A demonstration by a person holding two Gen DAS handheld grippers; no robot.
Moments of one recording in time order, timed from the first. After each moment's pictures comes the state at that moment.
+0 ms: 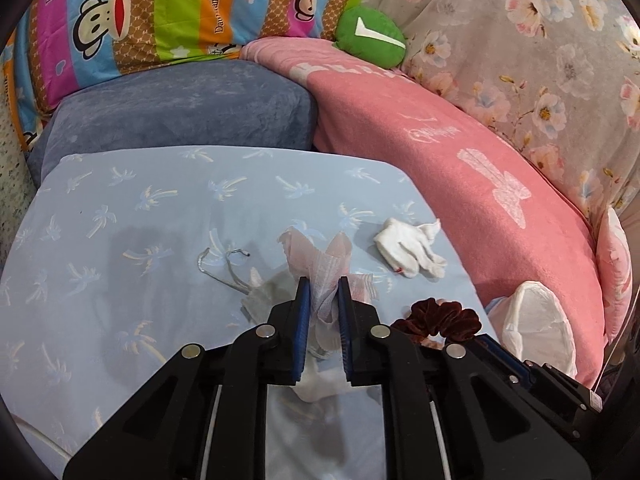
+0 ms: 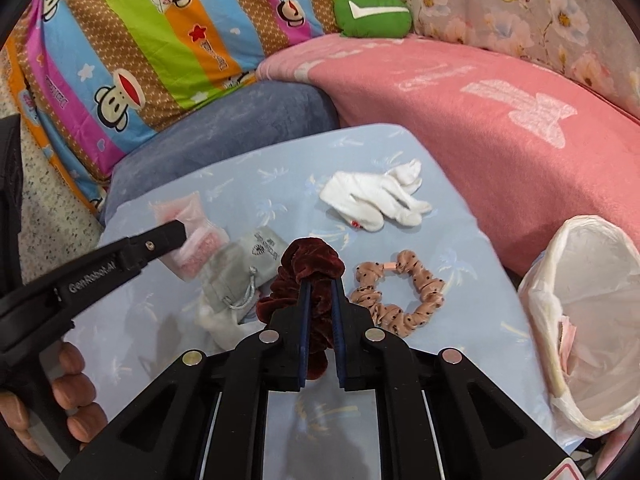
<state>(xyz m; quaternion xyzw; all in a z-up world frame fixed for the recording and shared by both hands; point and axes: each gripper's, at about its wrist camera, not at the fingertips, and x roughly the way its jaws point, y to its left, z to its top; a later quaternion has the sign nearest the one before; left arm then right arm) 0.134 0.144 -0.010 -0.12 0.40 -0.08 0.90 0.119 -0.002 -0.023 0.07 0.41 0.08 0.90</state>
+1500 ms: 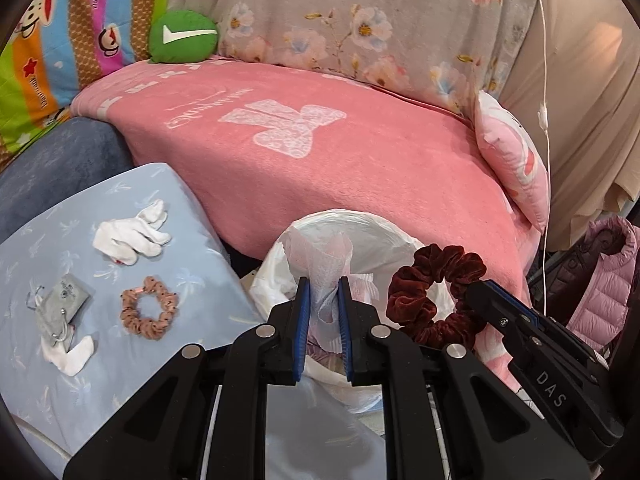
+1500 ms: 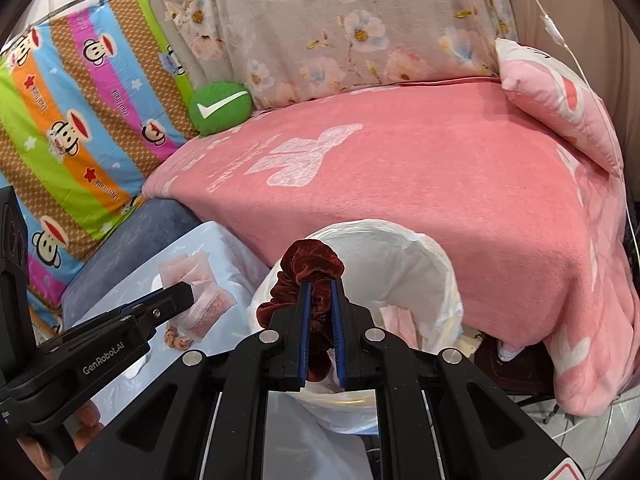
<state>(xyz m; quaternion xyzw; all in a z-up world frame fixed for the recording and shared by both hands) 0.063 -0.096 0.027 0.01 0.39 -0.29 0.87 -0.018 -0.261 0.021 0.20 0.31 -0.12 0.92</state>
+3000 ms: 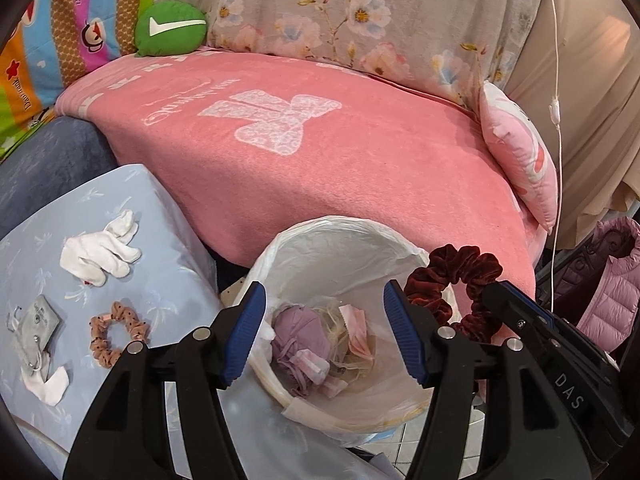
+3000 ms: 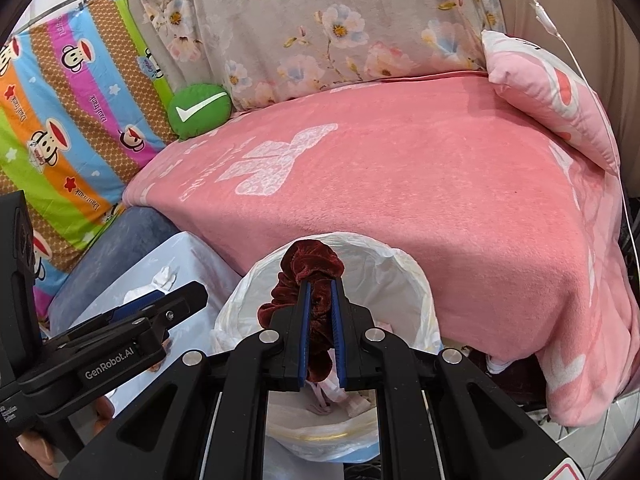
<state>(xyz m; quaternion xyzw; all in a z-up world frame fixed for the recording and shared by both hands) 0.096 -0.127 0.009 0.01 0.40 -0.29 0.87 0.015 -0.287 0.010 0.20 0.32 -0.14 0.92</state>
